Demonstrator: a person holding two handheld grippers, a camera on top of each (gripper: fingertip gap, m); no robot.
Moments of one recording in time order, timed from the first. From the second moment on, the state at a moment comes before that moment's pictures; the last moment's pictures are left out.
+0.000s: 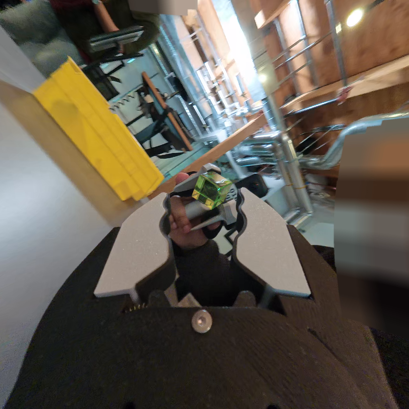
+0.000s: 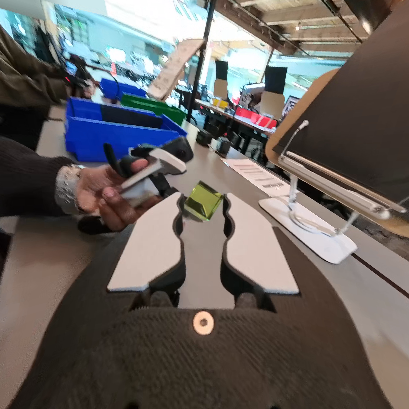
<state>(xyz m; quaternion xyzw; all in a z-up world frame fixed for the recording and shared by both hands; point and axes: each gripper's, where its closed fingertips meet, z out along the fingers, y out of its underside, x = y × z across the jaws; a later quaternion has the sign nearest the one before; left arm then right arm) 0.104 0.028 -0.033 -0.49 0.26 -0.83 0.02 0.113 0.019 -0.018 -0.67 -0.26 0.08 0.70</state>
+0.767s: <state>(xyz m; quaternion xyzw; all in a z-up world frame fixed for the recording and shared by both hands) 0.122 0.030 -0.087 -0.62 0.40 -0.65 0.16 0.115 0.036 -0.082 -0.73 -0.37 -0.15 0.55</state>
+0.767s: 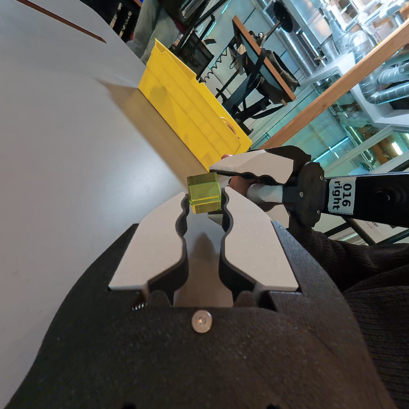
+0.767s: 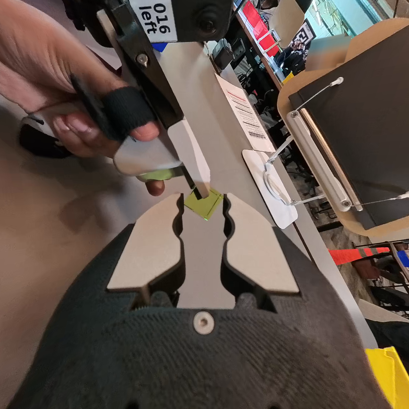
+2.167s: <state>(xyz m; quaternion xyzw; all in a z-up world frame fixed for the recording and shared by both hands) 0.107 0.028 -0.024 -0.44 0.16 -0.88 -0.02 0.108 0.029 -0.028 -0.66 -0.28 -0.07 0.69</state>
